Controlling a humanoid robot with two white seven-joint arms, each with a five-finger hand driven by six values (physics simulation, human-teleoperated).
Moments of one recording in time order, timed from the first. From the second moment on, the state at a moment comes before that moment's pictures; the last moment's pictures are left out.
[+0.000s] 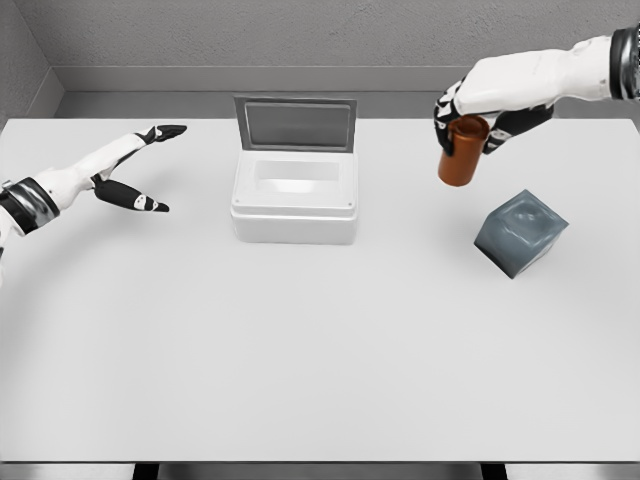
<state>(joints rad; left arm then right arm) -0.65 0.51 -0.35 -0.81 -0.03 -0.61 -0.57 -1.51 -0.89 1.46 -1.35 -0.08 -0.61 0.57</state>
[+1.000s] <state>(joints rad) -0.76 0.42 -0.34 -0.63 -0.01 -0.61 -0.60 -1.51 -0.72 1.41 -1.35 -0.08 -0.61 0.57</state>
